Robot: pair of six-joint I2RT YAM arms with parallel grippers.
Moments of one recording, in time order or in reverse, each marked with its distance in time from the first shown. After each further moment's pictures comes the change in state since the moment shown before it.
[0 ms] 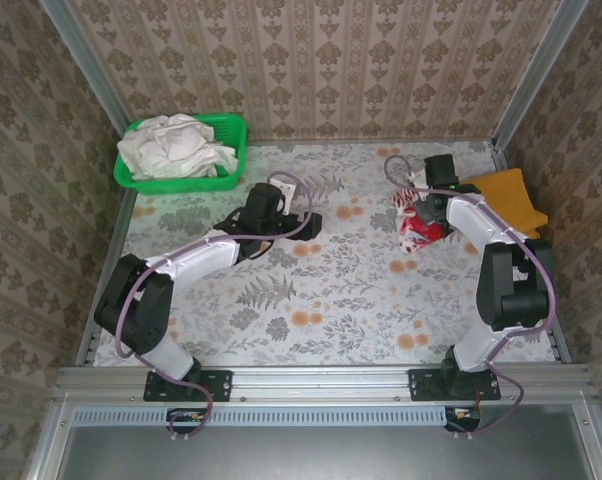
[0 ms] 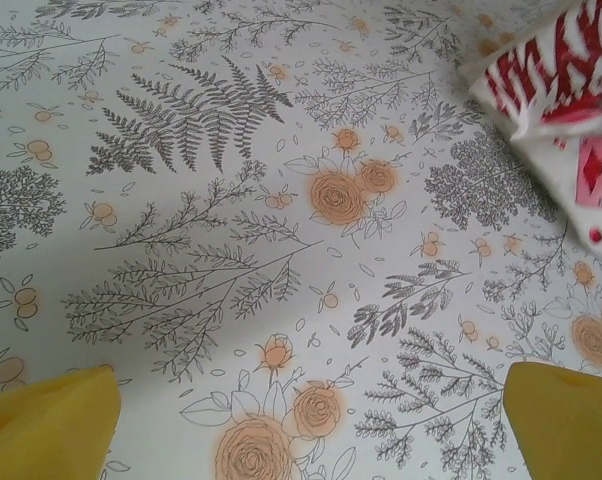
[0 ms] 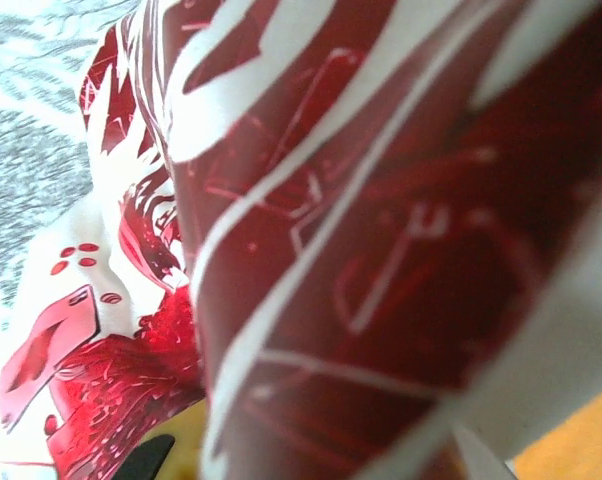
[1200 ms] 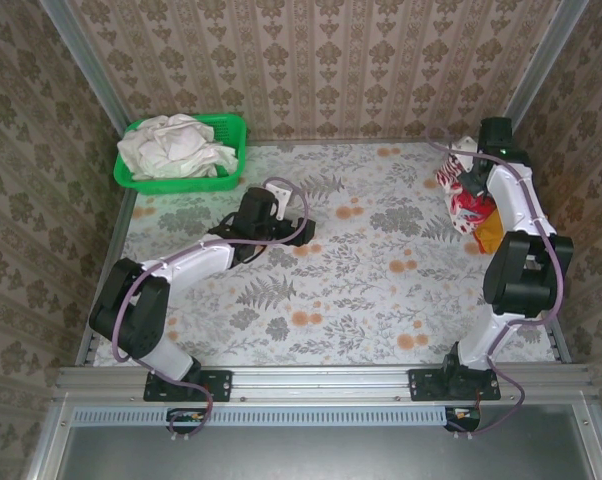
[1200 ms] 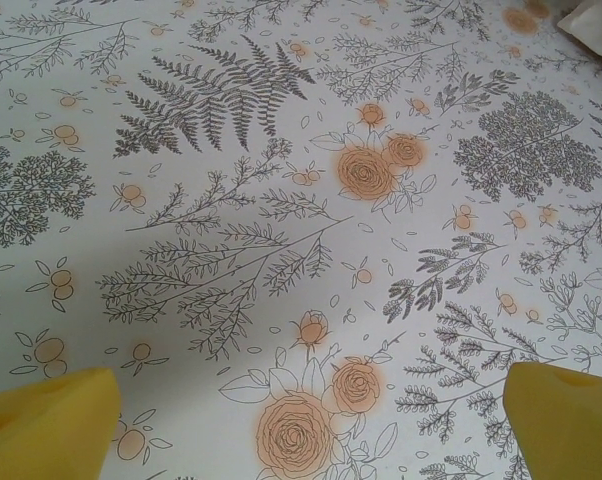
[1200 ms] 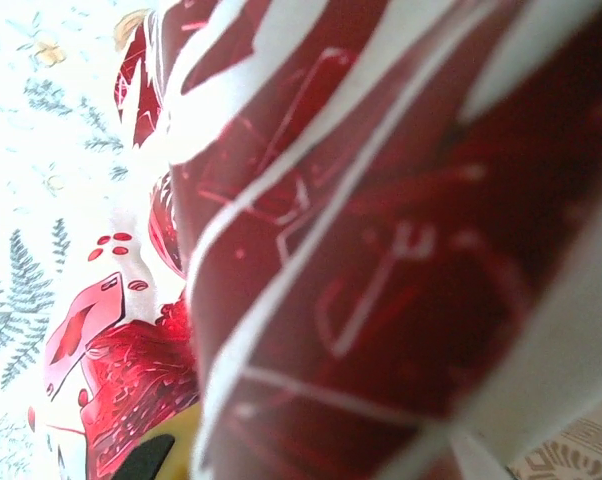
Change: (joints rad) left arm 0.029 -0.009 -0.042 0.013 0.010 0.061; right arm -0.196 0.107 0.321 -0.237 -0.058 -0.289
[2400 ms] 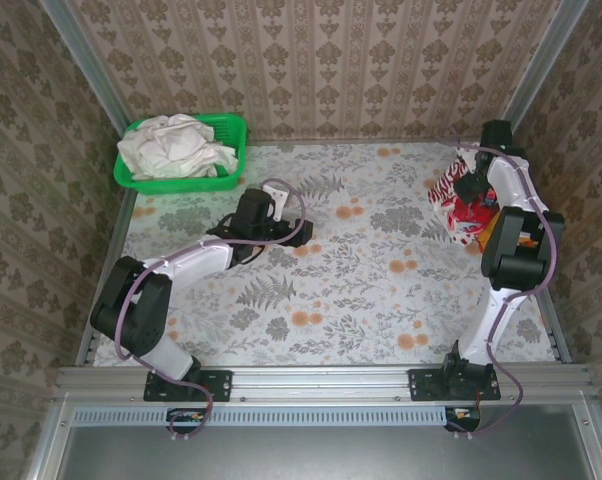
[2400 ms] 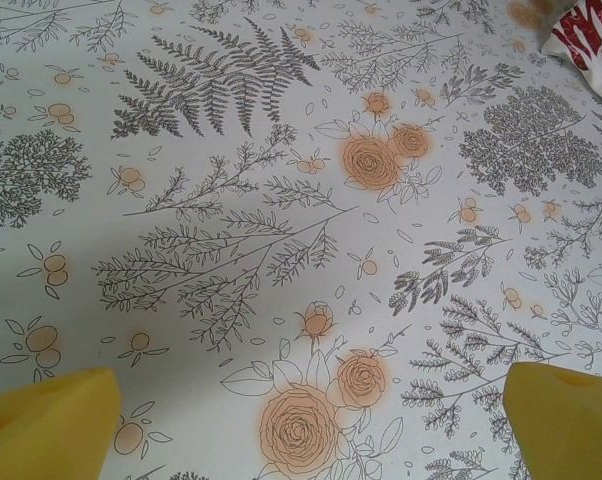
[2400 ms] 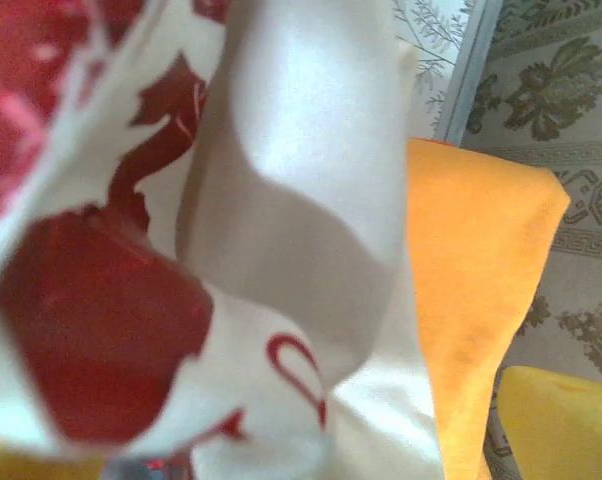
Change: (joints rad) left arm 0.024 0.014 -0.023 0.029 0.035 -0.016; right arm -0.066 0.214 0.137 0.002 0.045 0.120
